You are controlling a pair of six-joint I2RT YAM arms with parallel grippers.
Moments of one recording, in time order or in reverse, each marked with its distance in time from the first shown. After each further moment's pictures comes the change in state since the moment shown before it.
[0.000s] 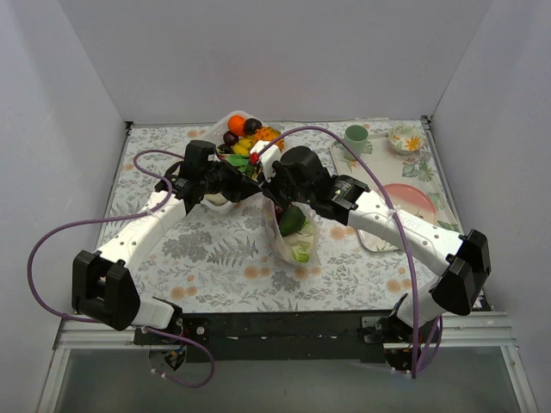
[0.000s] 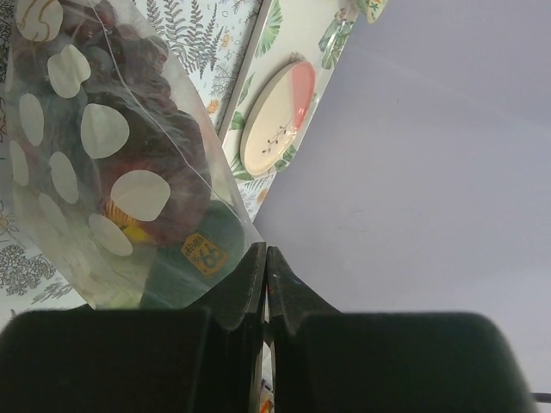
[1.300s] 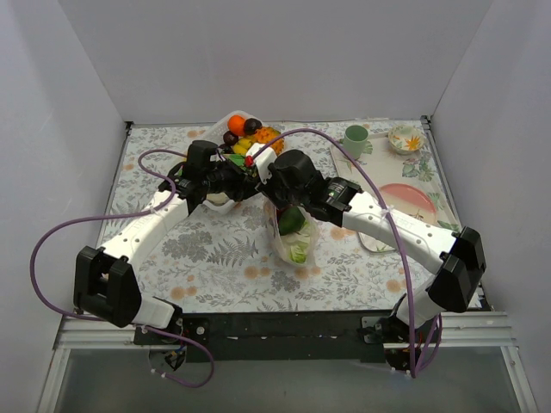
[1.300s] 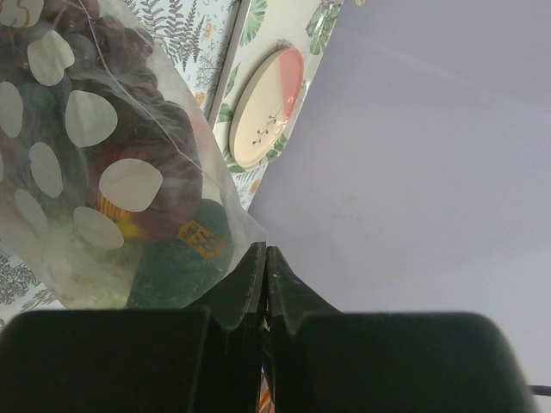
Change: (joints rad) left arm -0.007 0.021 -0.019 0.079 0.042 -0.007; right arm 0.023 0.027 0.002 0.014 0.092 -0.016
